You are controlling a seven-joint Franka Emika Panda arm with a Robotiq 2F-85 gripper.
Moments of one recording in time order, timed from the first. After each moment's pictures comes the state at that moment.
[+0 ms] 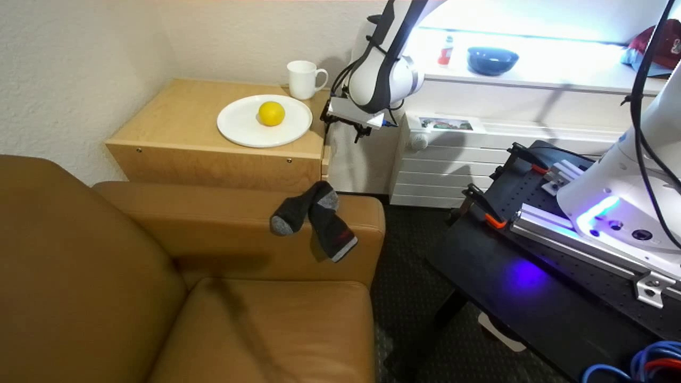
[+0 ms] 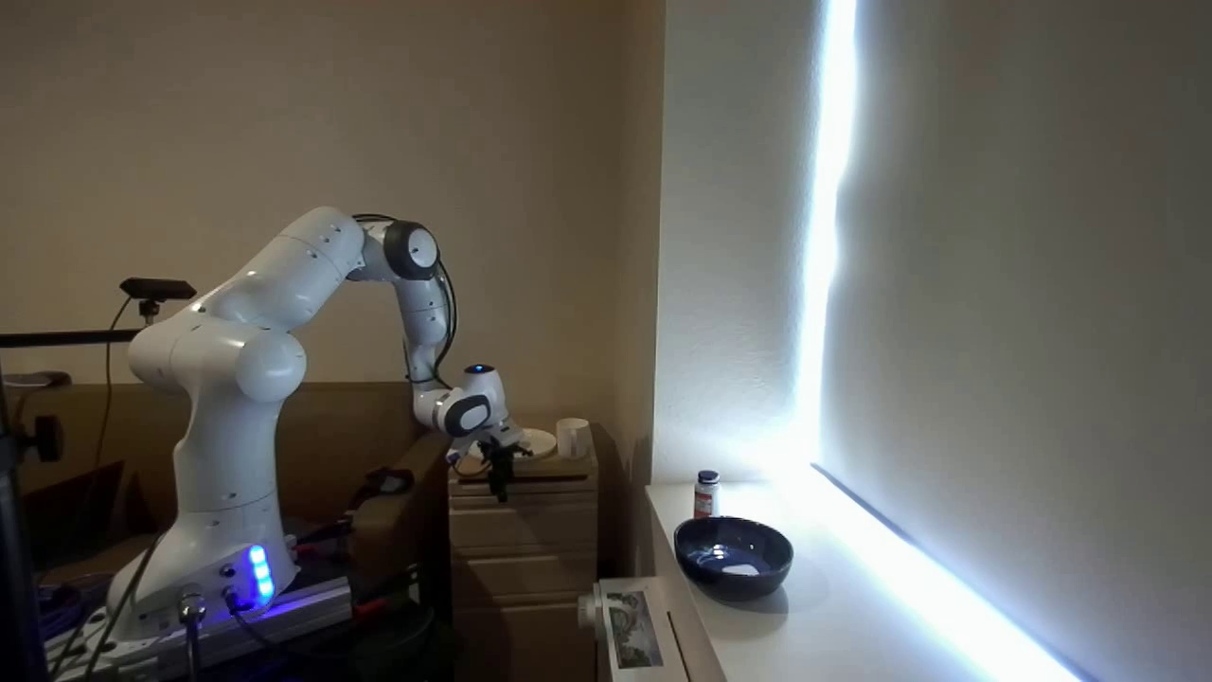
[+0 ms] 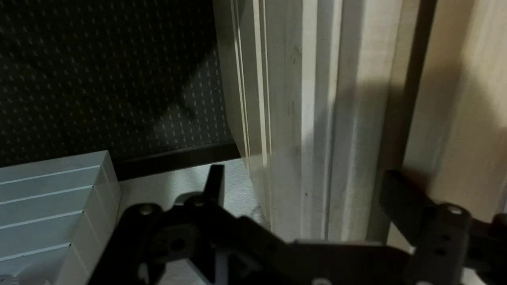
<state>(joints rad) 0.30 0.81 -0.05 -2.08 0.26 3.17 0.90</state>
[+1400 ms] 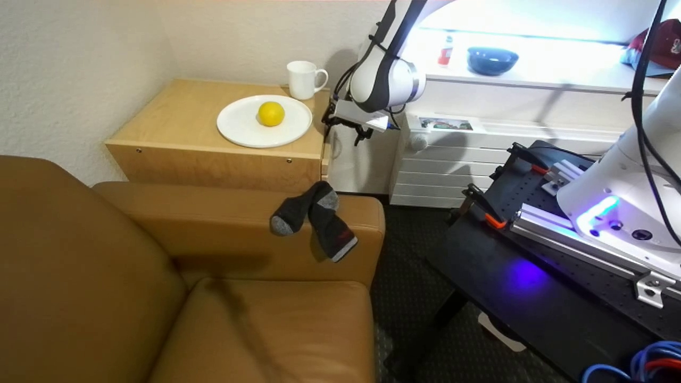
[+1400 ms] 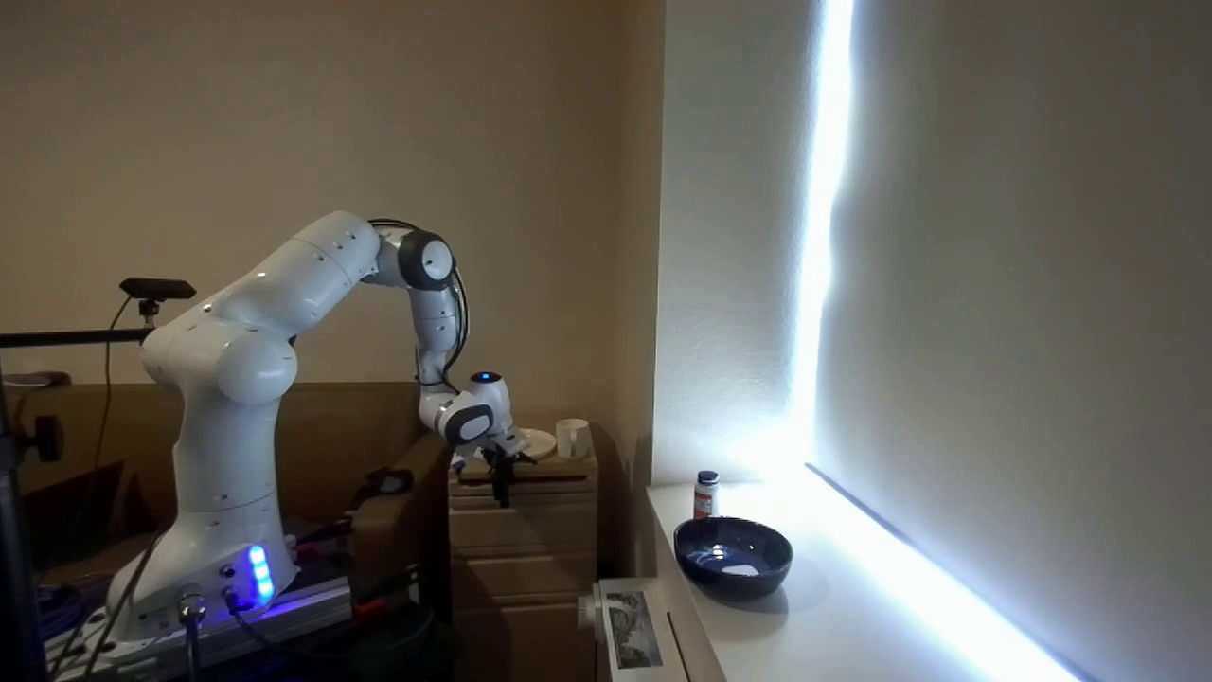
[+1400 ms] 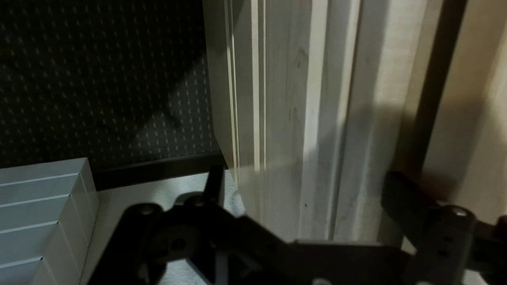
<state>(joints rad) 0.13 0.85 0.10 -2.07 0.29 3.22 0.72</state>
